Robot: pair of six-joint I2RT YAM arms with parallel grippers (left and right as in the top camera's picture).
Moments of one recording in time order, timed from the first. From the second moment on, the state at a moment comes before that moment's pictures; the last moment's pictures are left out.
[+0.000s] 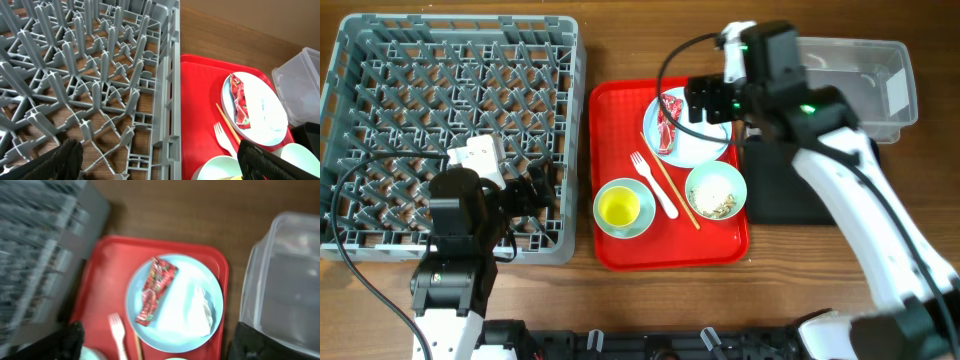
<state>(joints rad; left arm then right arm) -0.01 0.80 0.62 -0.42 0.15 -0.28 0.37 1.58 1.47 -0.76 -0.02 0.18</state>
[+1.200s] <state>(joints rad) -0.01 0.80 0.62 -0.45 0.15 -0.28 0.38 2.06 1.47 -0.76 0.12 0.45</state>
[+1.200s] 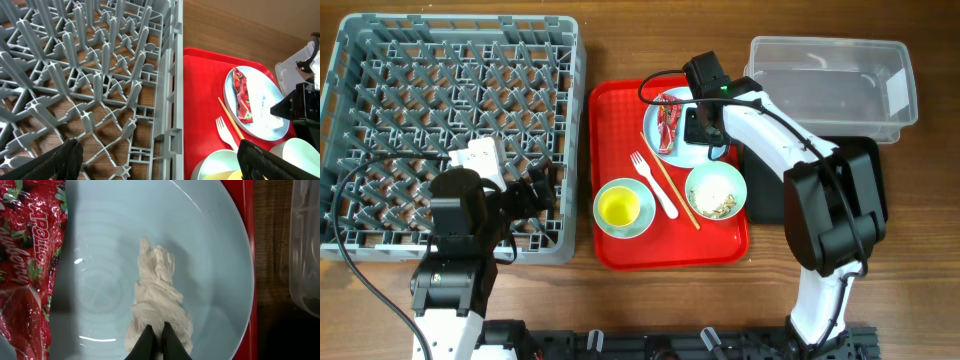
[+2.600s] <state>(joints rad) -0.01 0.80 0.62 -0.45 0.15 -0.28 0.28 1.72 1.54 -0.68 -0.08 0.46</state>
